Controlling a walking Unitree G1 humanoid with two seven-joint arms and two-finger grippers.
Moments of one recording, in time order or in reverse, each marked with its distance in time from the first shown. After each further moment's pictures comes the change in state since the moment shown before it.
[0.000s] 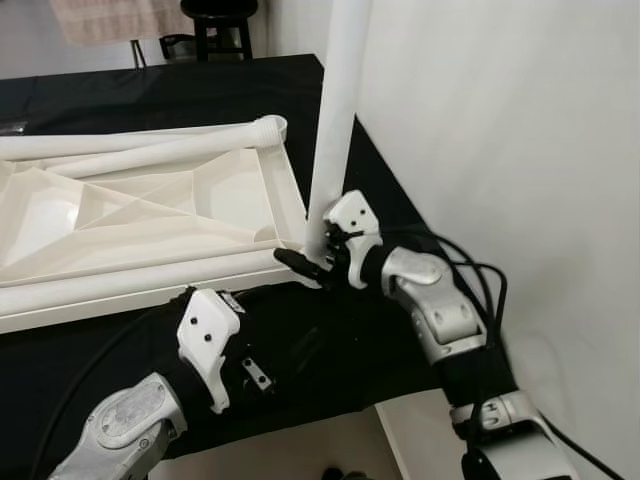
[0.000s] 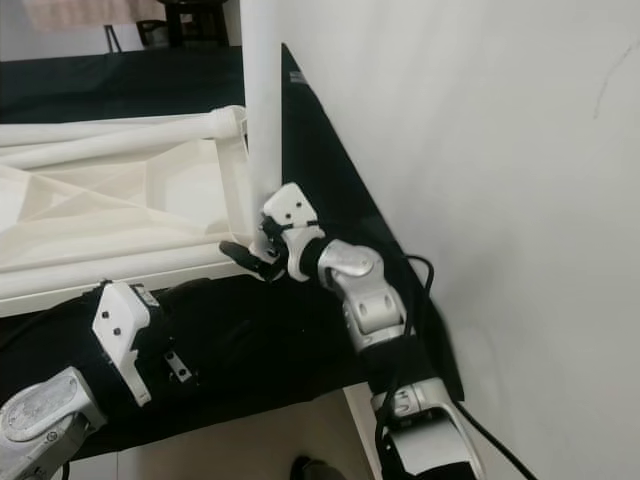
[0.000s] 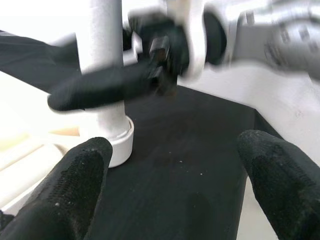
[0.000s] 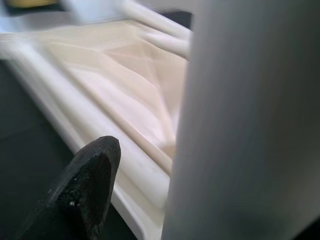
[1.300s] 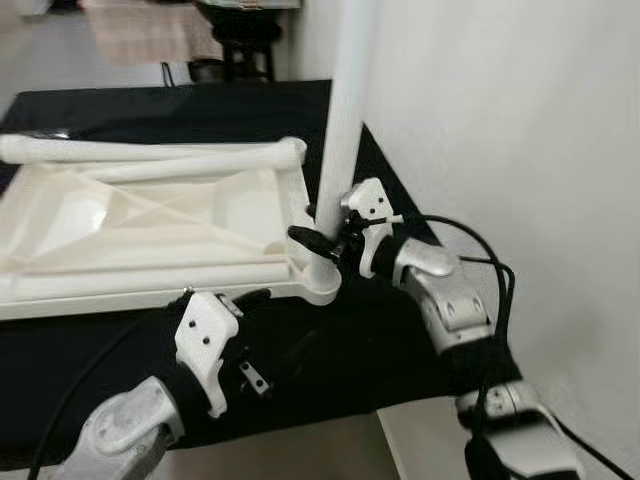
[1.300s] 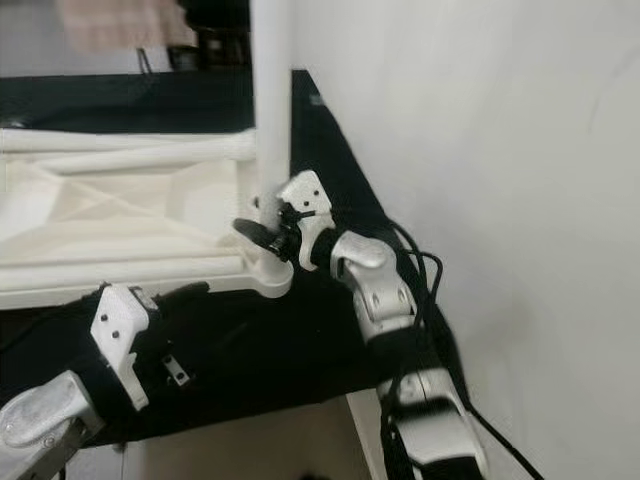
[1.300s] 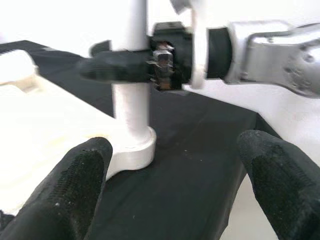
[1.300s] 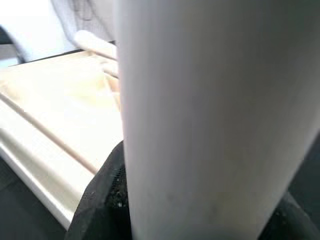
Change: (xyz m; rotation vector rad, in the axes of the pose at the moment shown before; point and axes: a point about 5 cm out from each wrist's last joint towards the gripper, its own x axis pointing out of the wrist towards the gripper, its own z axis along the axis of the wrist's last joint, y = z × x) left arm -0.004 0.000 -0.003 -0.017 0.012 0.005; right arm -0.022 0.012 -0.045 0.193 0.094 -0.483
